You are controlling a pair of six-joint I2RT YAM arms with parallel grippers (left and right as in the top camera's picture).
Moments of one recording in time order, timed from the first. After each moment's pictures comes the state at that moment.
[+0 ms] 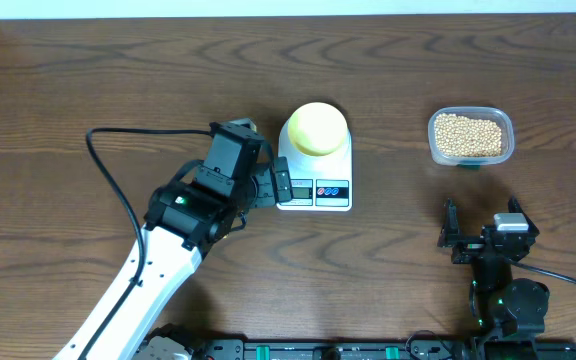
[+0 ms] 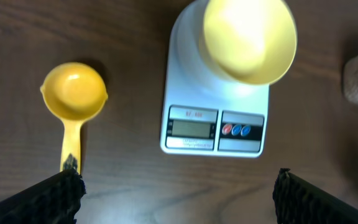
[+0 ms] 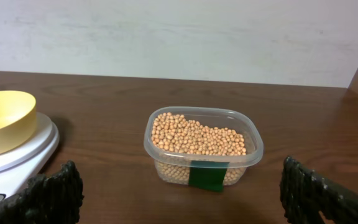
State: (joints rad) left arm -0.48 1.23 1.06 -0.81 -0.03 -0.56; right arm 0.03 0.01 0.01 -0.07 0.03 -0.03
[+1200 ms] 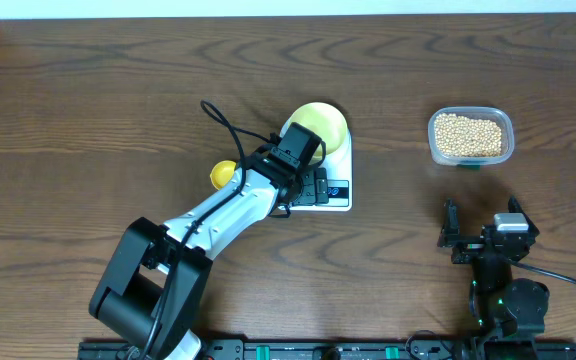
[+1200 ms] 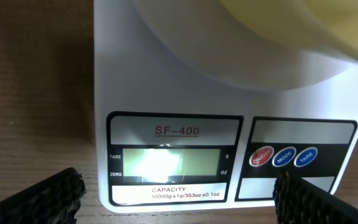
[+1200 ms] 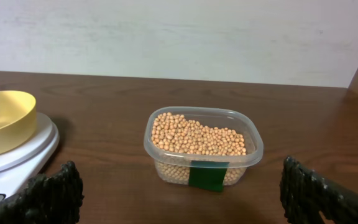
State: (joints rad) left arm -0.58 1.75 1.06 -0.55 0.01 -0.62; right arm 0.03 0.01 0.01 -0.07 0.03 -0.03
